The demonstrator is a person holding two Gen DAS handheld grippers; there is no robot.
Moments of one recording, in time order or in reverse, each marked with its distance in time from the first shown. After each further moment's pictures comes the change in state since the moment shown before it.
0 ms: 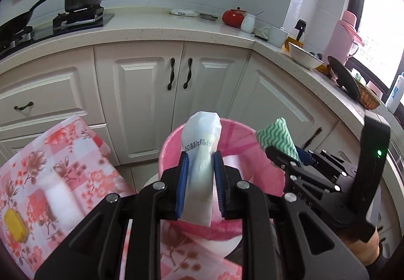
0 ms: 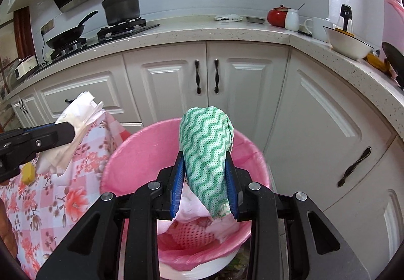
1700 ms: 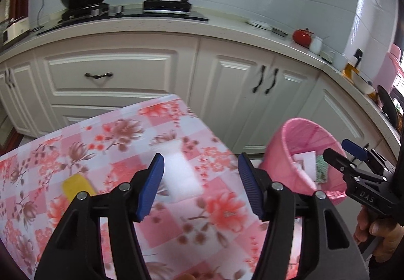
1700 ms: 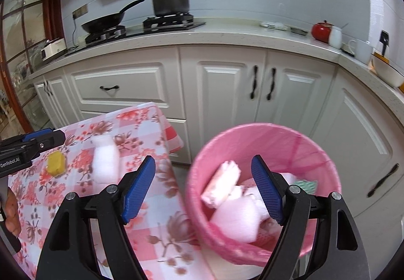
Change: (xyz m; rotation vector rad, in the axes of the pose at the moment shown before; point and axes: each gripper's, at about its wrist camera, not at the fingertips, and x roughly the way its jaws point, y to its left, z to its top) left arm -0.090 0.162 -0.062 -0.187 -0.052 0.264; right arm -0.009 0.125 -0.001 -0.121 -0.002 0.137
